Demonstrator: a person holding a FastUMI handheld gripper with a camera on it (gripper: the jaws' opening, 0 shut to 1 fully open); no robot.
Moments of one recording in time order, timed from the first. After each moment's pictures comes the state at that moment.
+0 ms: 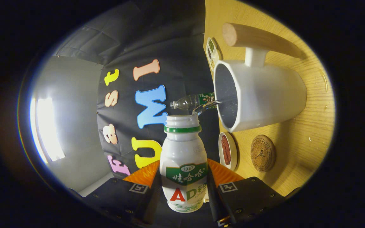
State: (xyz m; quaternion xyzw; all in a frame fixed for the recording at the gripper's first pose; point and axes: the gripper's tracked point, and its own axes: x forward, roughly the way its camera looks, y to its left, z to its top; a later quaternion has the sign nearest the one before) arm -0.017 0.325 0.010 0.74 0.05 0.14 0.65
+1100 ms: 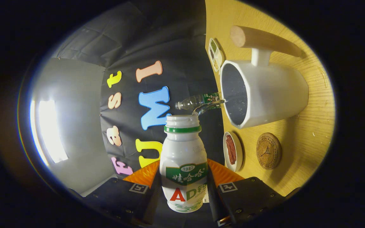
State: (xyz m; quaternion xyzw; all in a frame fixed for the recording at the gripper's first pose) arm -0.016 0.328 0.022 0.75 0.03 0.15 0.65
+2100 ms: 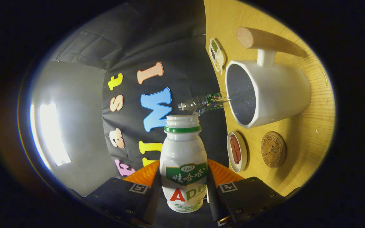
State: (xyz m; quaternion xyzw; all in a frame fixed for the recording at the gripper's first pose) arm -0.015 0.327 0.032 0.76 0.02 0.15 0.63
